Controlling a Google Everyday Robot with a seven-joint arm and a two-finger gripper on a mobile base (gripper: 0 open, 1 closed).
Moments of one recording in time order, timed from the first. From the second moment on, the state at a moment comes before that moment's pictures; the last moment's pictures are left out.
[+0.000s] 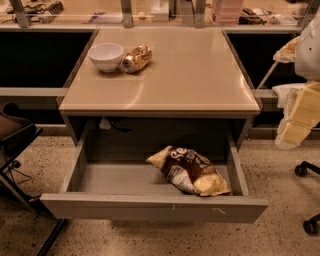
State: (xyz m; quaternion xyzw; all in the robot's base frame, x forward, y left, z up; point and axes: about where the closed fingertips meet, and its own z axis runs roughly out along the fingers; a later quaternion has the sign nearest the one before) arm 0.438 -0.216 0.978 -0.60 0.78 -0.04 0.16
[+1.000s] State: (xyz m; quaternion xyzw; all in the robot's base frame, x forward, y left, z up) arm 0.454 -0.220 0.936 -0.58 0.80 0.01 0.16
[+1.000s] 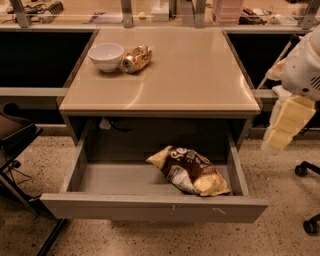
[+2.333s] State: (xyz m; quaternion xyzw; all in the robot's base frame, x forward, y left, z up) arm 0.466 -0.191 0.814 -0.54 0.82 0.12 0.14
